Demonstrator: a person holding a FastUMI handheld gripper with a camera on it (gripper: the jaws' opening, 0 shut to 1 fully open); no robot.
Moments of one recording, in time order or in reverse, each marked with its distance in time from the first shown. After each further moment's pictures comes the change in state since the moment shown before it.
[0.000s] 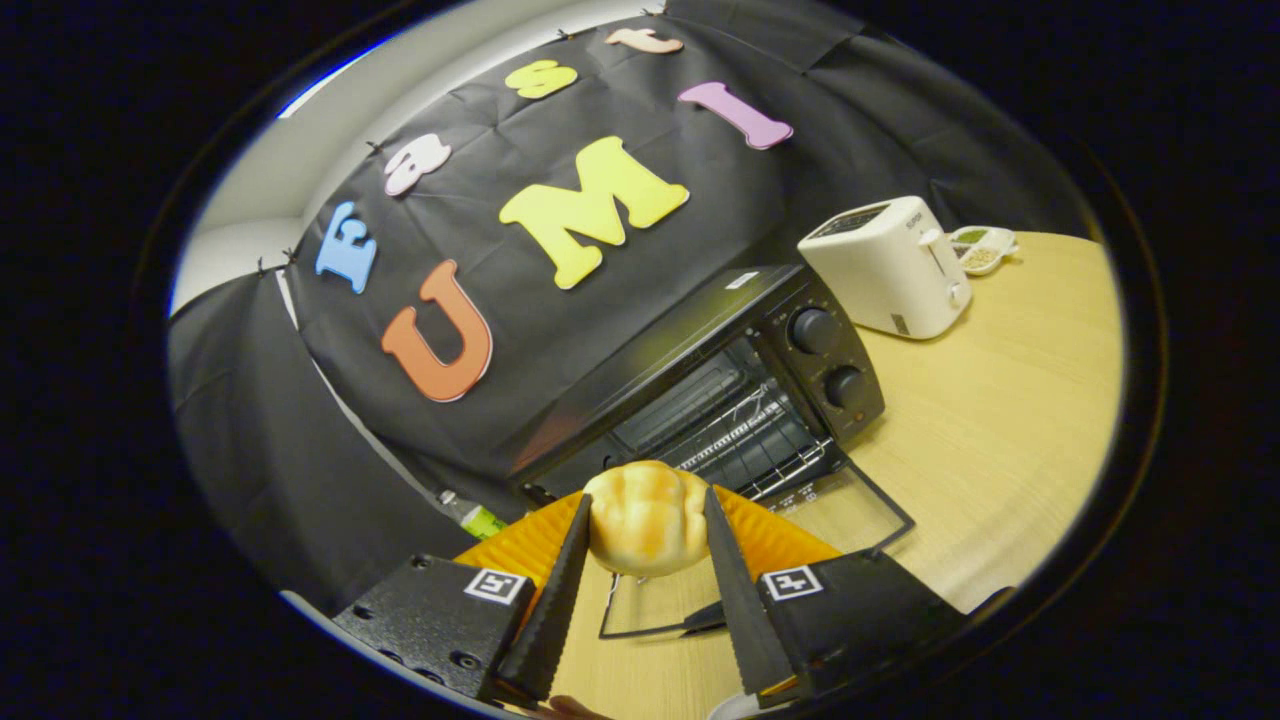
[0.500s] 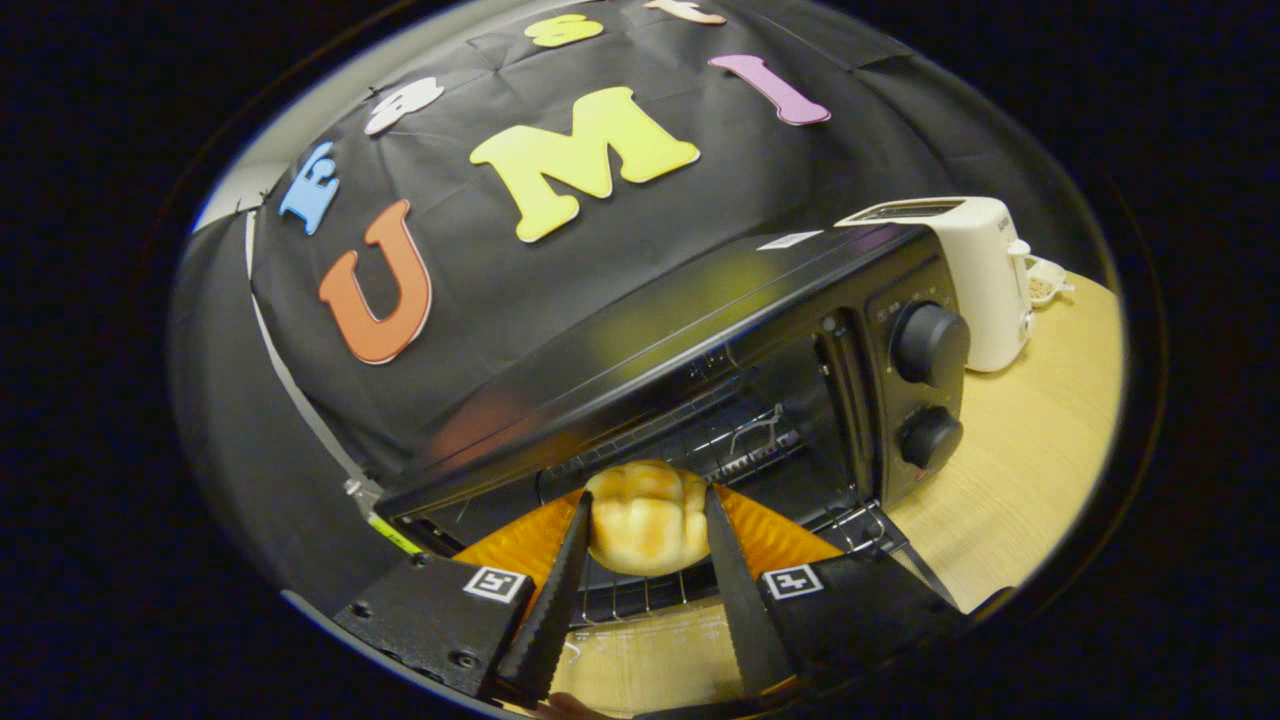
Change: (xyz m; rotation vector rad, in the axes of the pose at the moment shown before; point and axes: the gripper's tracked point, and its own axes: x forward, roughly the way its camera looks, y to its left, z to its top) arm 0.118 -0.022 0.007 -0.127 0.053 -0.094
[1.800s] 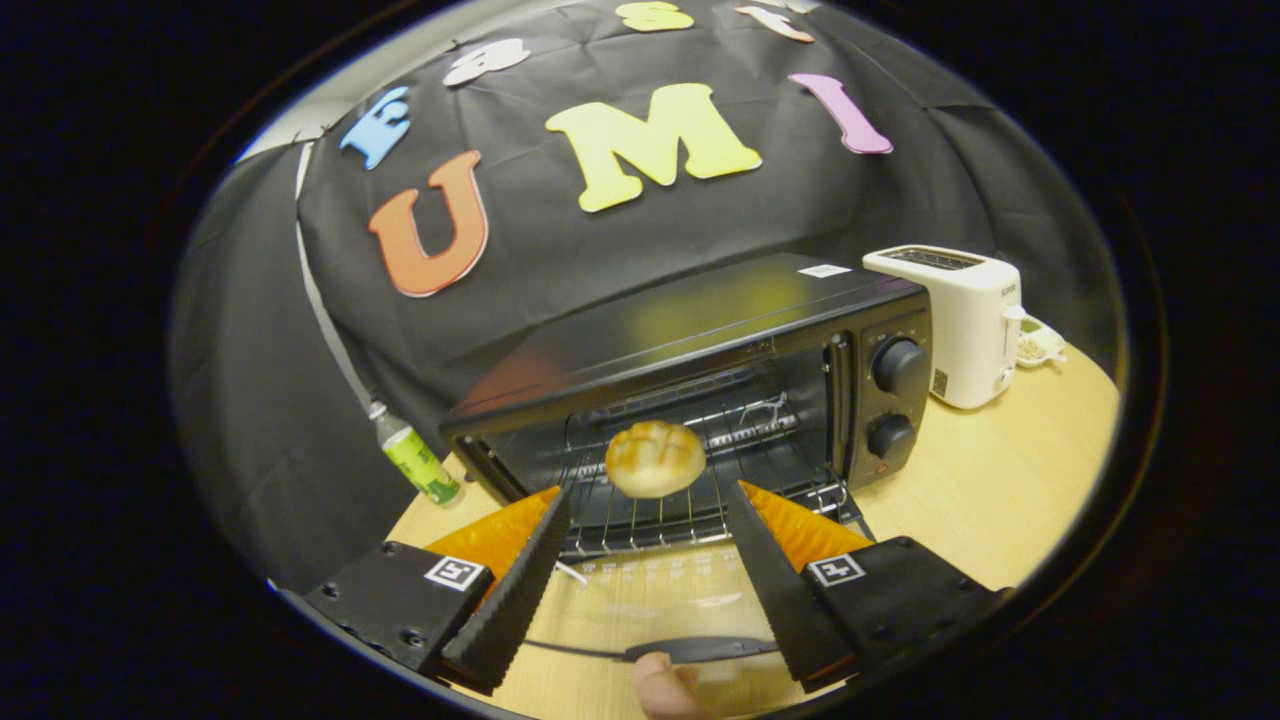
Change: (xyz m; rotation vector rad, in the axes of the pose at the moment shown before) arm -0.090 0.022 -0.030 -0.230 0.101 0.015
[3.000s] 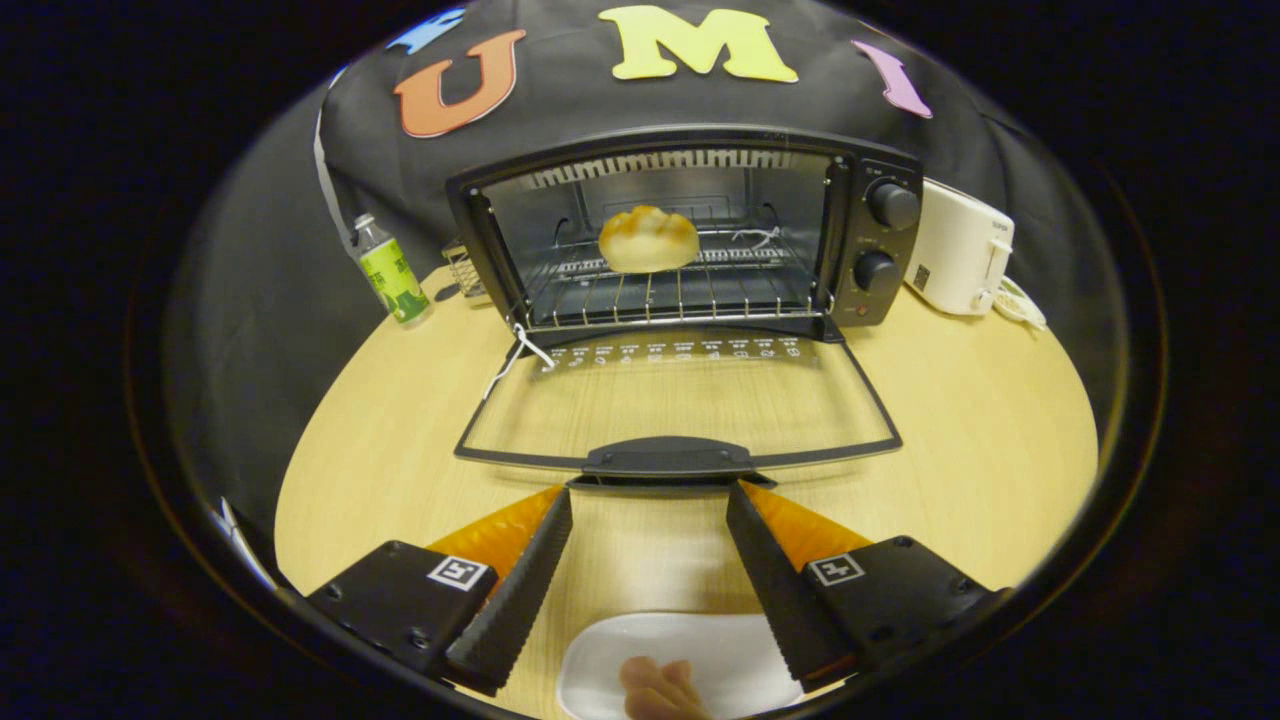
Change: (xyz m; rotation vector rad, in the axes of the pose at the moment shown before) arm -0.036 -0.015 -0.131 -0.138 0.387 -0.115
